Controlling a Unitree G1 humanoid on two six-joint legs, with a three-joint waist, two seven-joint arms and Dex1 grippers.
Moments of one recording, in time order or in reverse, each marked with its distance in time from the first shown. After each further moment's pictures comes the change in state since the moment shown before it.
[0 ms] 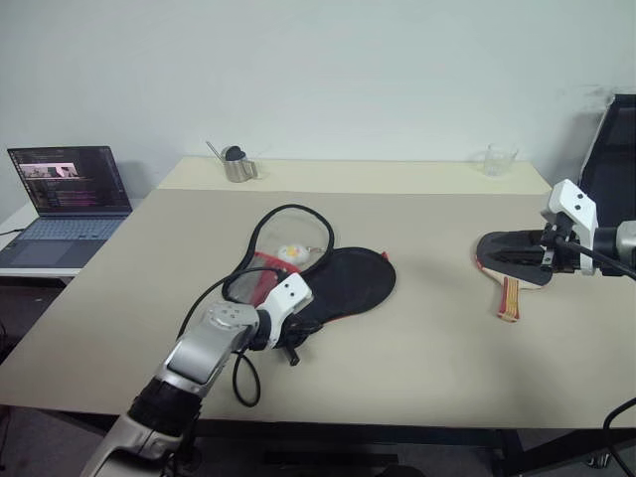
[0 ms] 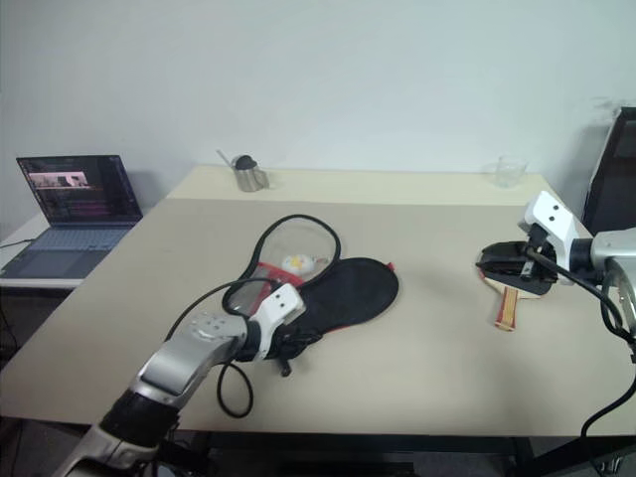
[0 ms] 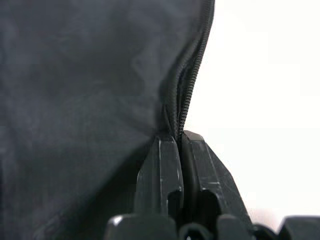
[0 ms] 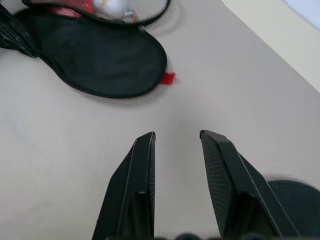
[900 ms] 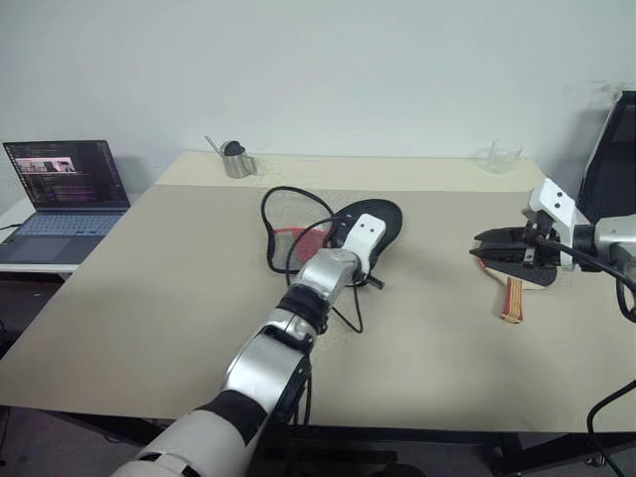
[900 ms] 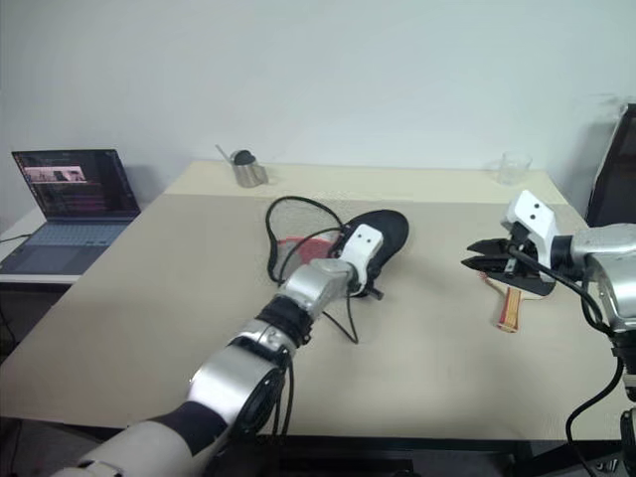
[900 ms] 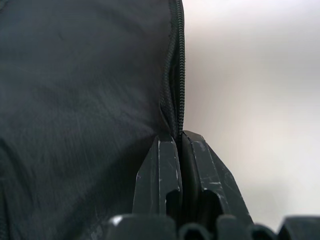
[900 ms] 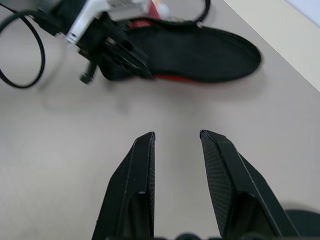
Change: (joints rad) left arm -0.681 -0.593 0.132 1.006 0.149 -0.162 0.540; right arm -0.052 0.047 0.059 0.012 -0.002 -0.012 -0.017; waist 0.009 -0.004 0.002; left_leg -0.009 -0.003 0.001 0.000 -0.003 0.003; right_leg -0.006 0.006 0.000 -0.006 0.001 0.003
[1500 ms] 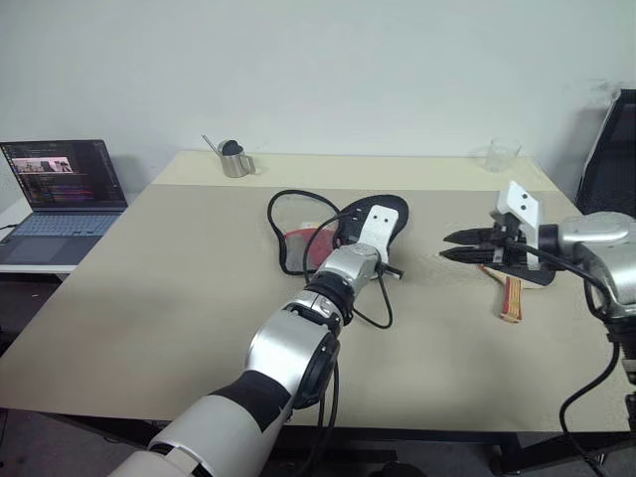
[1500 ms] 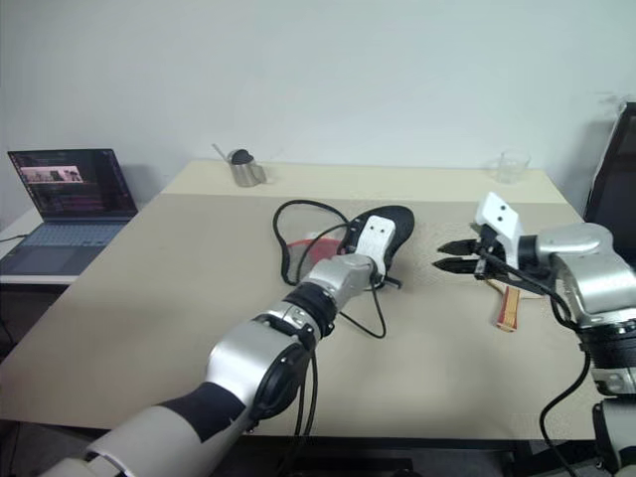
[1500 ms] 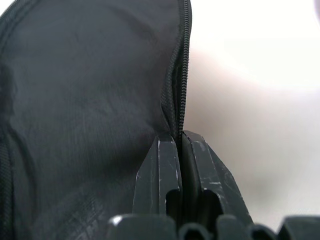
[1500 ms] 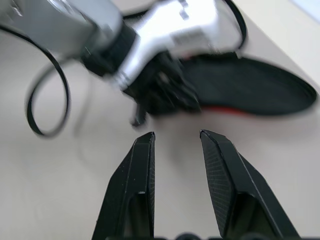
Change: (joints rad) left arm -0.168 -0.103 0.170 0.306 -0.024 -0.166 0.212; right arm -0.052 0.117 0.066 -0.035 0.000 -0.001 -0.003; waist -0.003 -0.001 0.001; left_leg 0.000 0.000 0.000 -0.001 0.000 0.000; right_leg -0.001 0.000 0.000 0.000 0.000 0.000
